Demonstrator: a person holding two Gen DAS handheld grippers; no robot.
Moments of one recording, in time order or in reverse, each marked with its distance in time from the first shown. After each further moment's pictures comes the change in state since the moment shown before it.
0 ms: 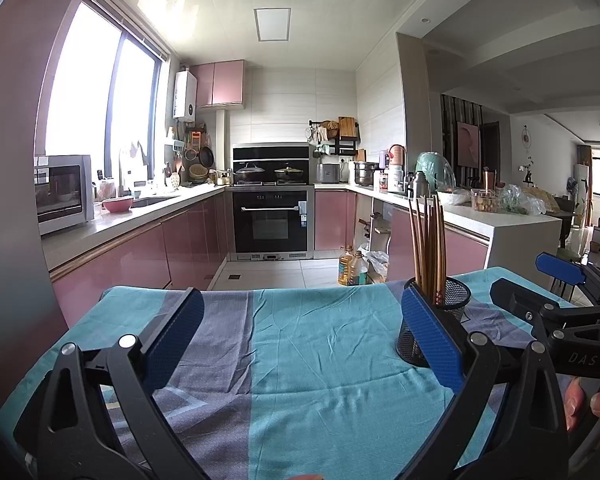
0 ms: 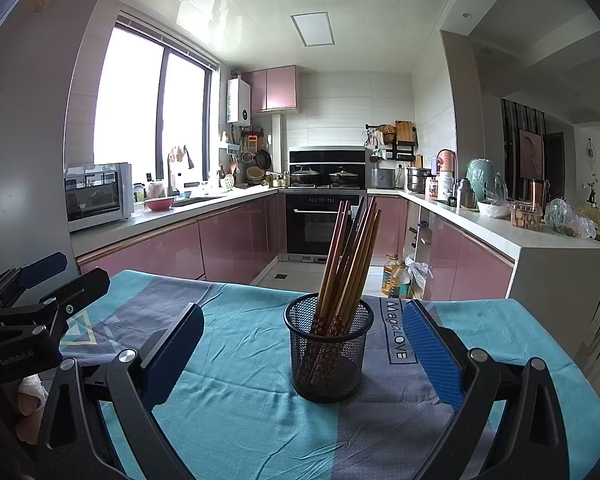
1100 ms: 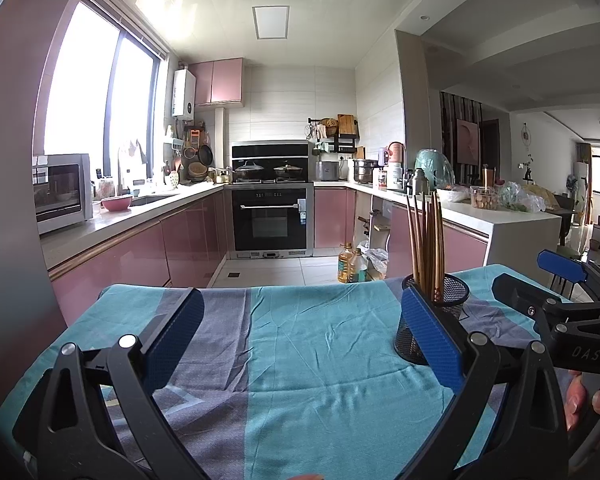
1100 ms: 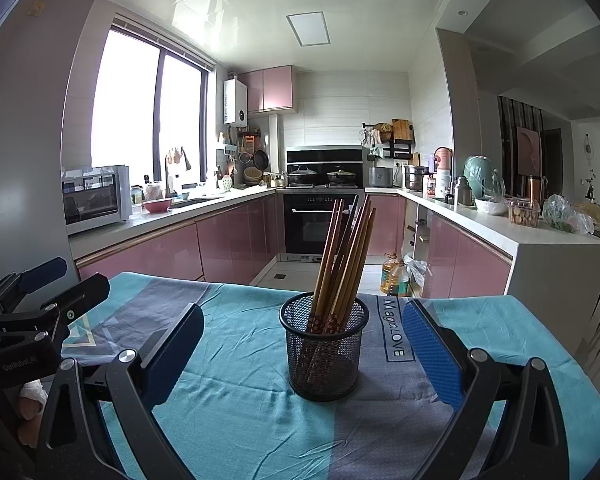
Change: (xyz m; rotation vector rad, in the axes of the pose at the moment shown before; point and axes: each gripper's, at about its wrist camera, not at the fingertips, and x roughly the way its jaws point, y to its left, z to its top) left arm 0.000 -0.002 -0.003 0.002 0.006 -0.001; right arm -0.003 -0.002 -0.001 0.012 0.002 -0.008
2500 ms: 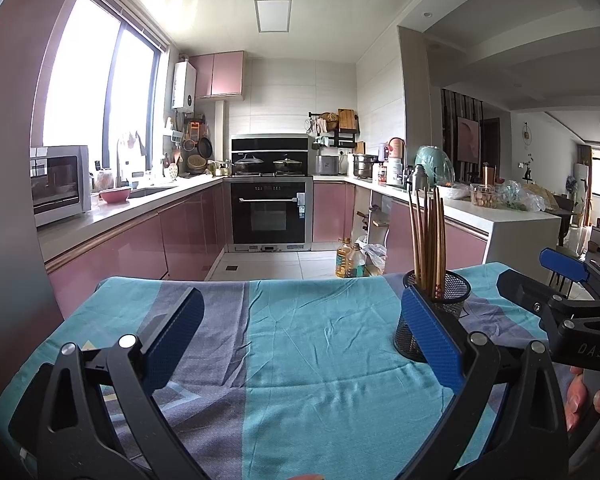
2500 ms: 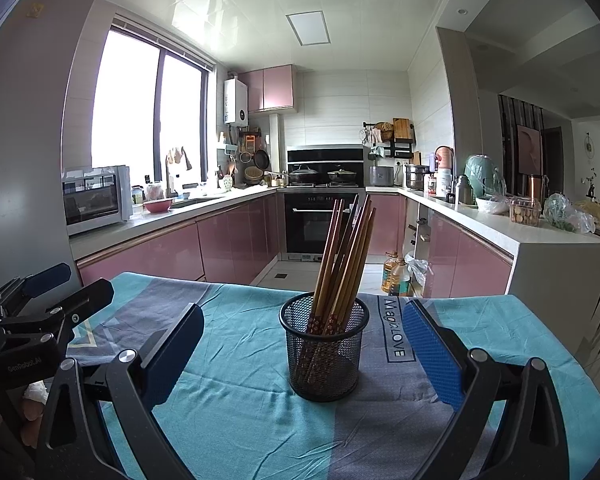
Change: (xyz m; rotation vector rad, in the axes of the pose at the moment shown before) left arm 0.003 0.001 -0.005 -0.012 0.023 -0.004; right arm 0.004 -0.001 -0.003 0.009 0.001 0.005
